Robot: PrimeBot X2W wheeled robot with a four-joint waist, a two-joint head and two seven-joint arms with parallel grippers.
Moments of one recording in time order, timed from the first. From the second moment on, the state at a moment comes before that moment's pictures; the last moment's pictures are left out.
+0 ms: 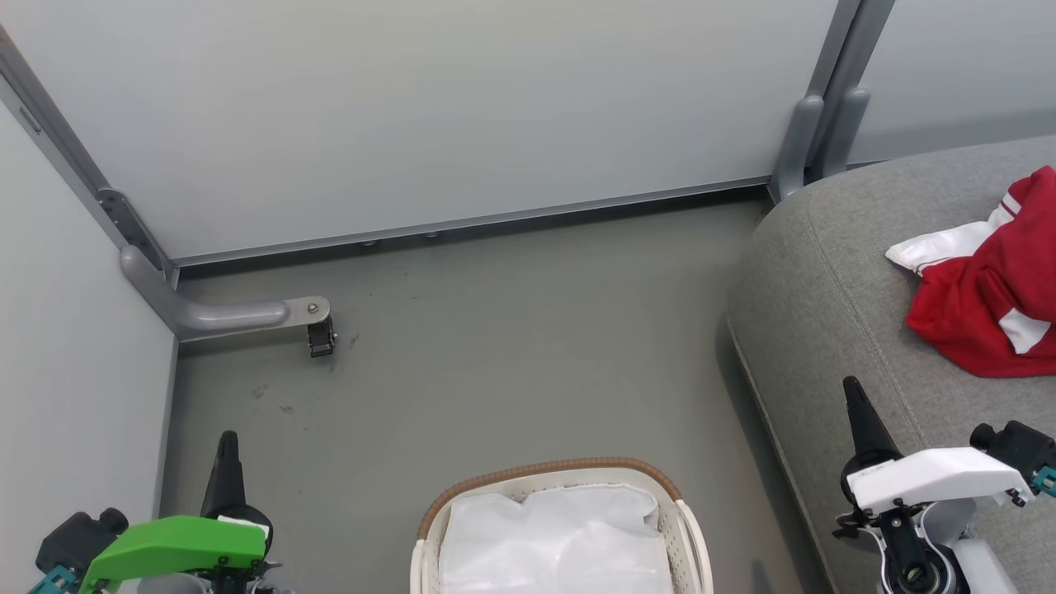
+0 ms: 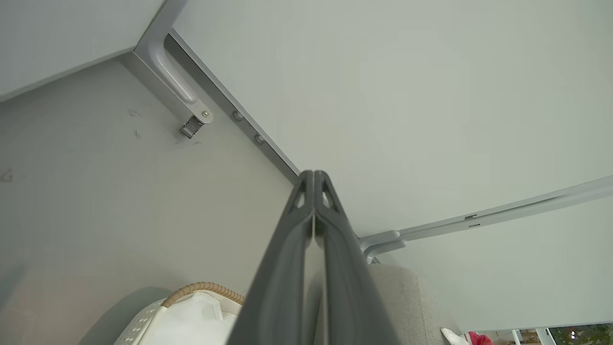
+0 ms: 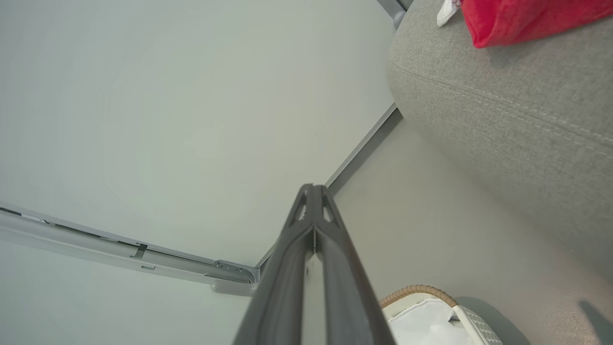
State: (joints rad) left arm -0.05 0.04 0.08 0.31 -1.07 -0.11 -0.04; right arm -0.13 -0.04 -0.06 0.32 1.00 0.13 -0.04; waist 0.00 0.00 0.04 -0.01
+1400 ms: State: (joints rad) left arm -0.08 0.05 0.10 0.27 -1.43 -0.12 0.06; right arm -0.12 -0.05 -0.10 0.27 1.41 0.13 0.07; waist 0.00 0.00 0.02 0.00
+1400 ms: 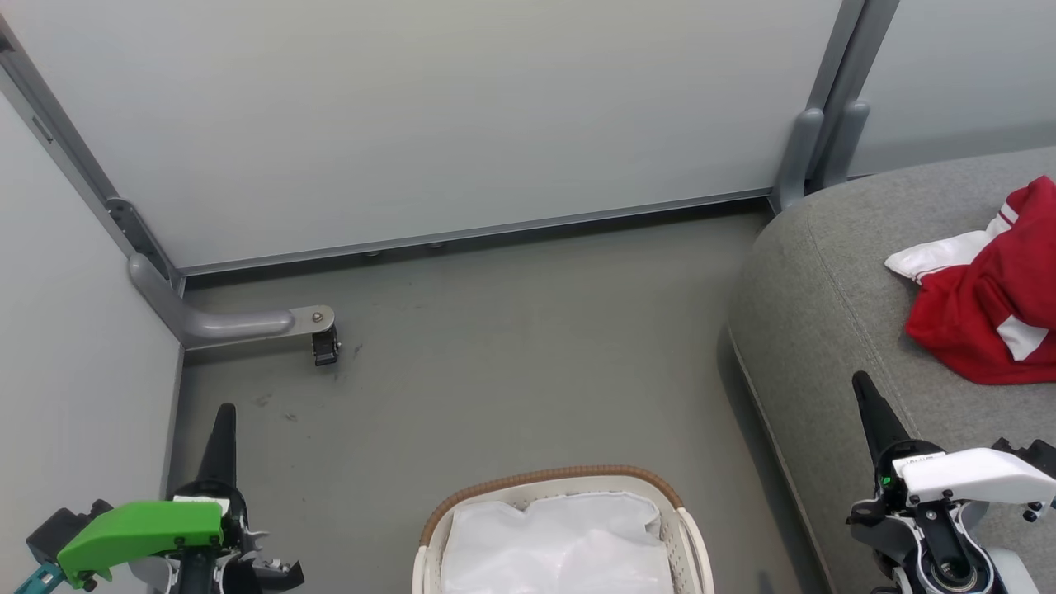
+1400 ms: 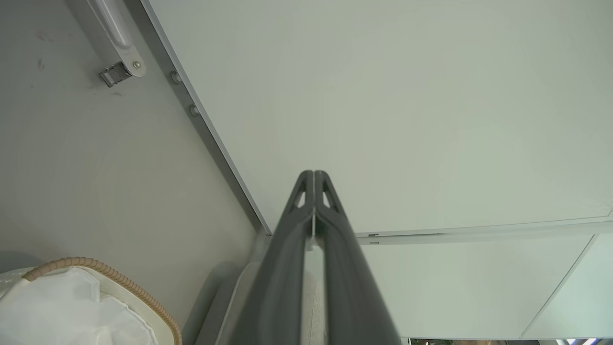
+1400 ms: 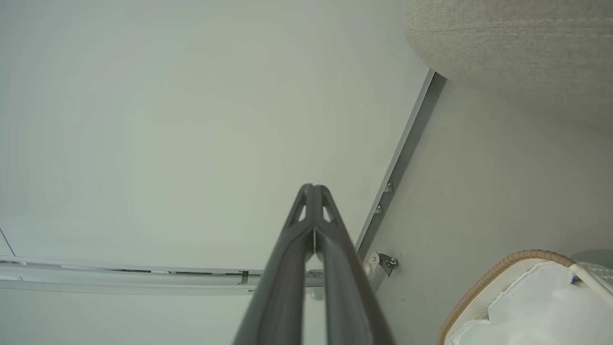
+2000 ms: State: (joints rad) left arm -0.09 0.05 0.11 0.25 -1.55 -0.13 0.10; right arm -0.12 -0.05 -0.11 0.25 1.55 0.13 0.10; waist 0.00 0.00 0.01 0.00
